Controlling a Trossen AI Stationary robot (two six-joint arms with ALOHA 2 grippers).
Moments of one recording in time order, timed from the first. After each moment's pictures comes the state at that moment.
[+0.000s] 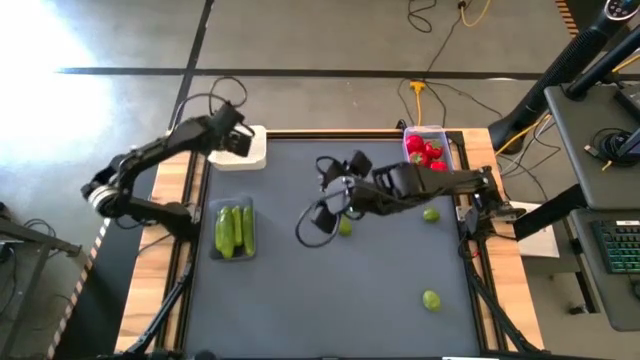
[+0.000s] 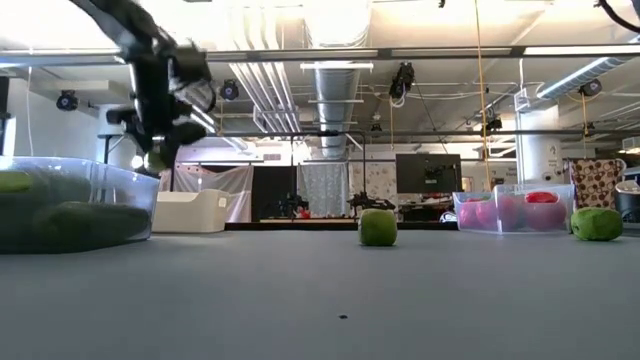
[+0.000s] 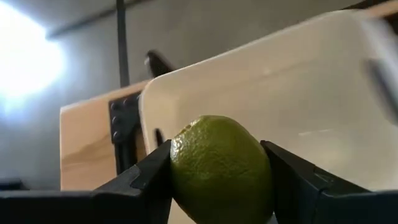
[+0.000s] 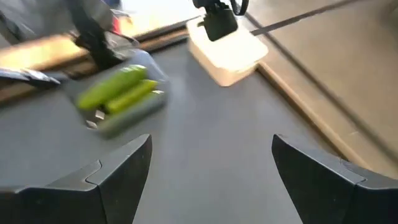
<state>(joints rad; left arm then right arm) 0.86 1.30 0.95 -0.79 -0.50 -0.32 0.18 1.94 2.31 -1.18 0.57 0.46</state>
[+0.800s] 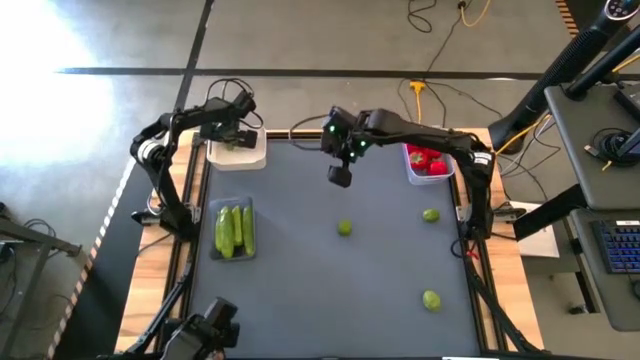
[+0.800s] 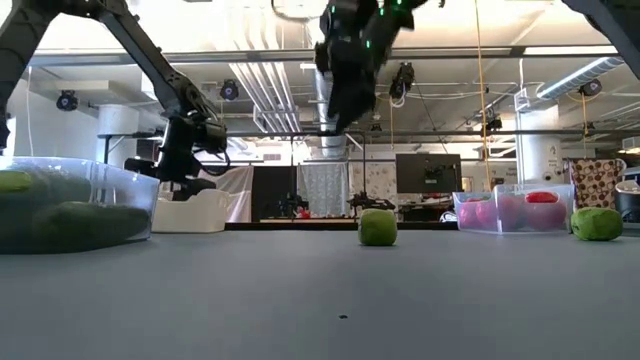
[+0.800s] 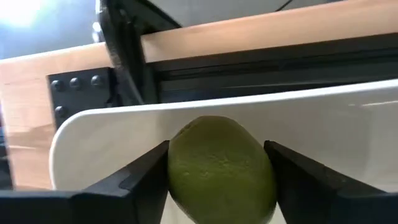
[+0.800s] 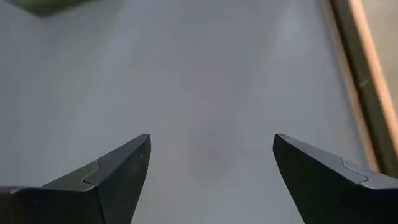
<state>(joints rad) 1.07 1.83 1.21 -0.84 -0.39 -0.39 -0.37 1.95 1.89 -1.02 -0.16 -0.13</state>
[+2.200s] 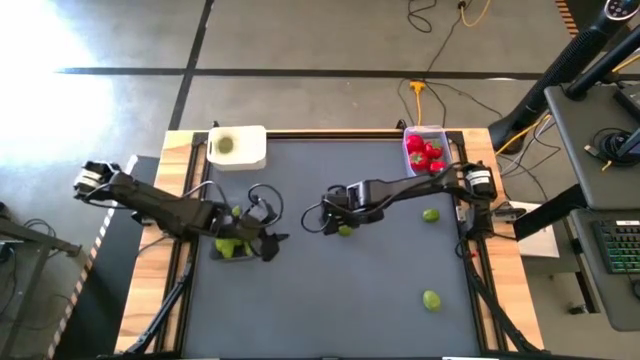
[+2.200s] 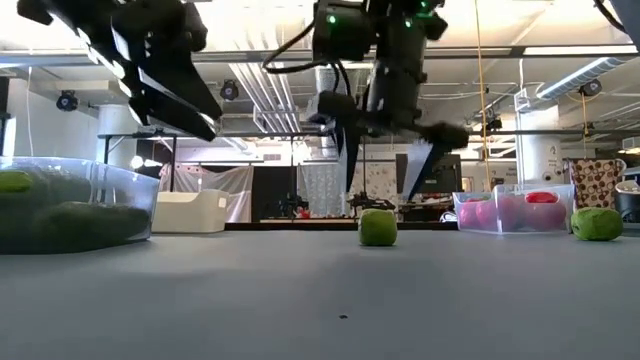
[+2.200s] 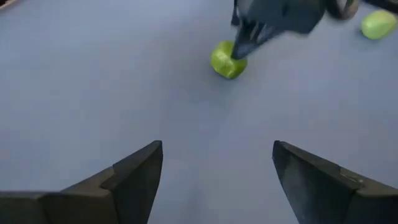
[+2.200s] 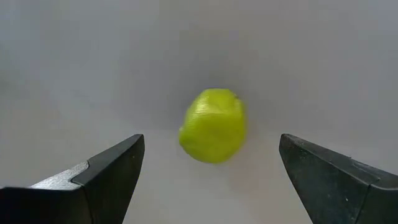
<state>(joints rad) -0.26 1.16 0.67 -0.27 -0.41 -0.60 -0.01 1.95 1.48 -0.88 0.04 1.25</state>
